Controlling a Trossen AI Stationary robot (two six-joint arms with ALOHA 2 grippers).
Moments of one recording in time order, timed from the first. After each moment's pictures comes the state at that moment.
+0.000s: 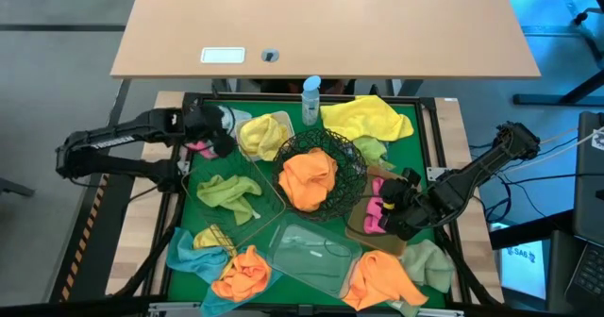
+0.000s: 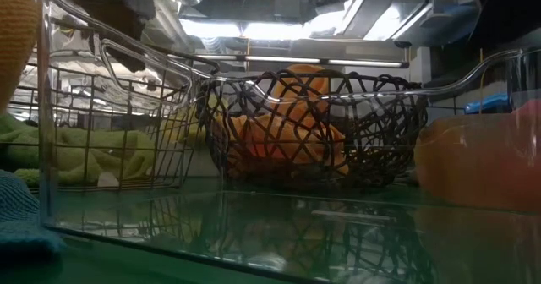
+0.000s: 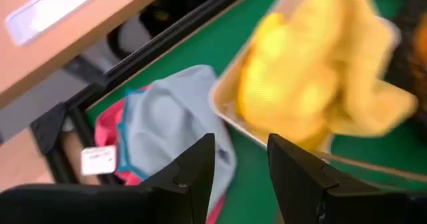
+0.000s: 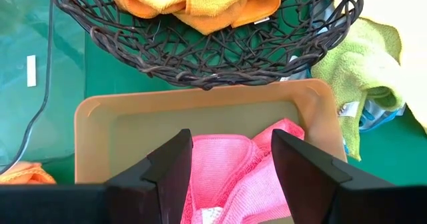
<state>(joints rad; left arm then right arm) 0.34 0.92 0.95 -1.04 -0.45 -0.46 0.63 1.29 1.11 -1.18 0.50 1.04</state>
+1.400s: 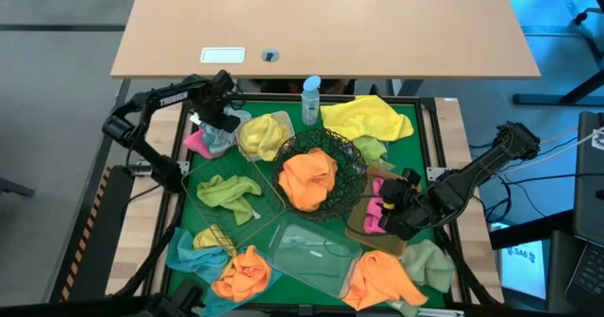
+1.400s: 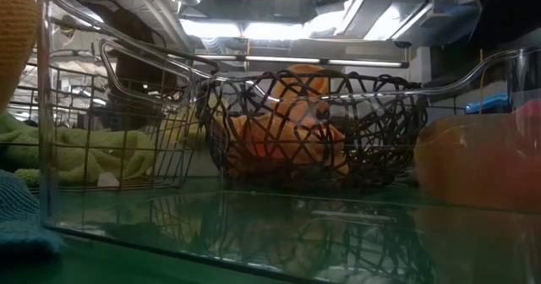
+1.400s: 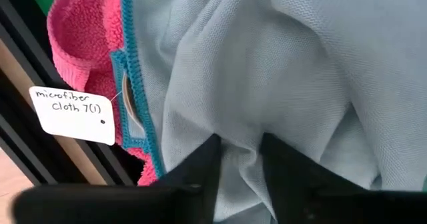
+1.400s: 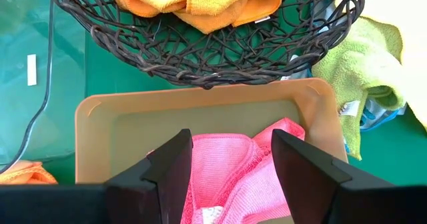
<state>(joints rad) 1.03 1.55 0.95 -0.95 -0.08 -0.14 0.63 1.29 1.11 -1.18 0.50 1.04</state>
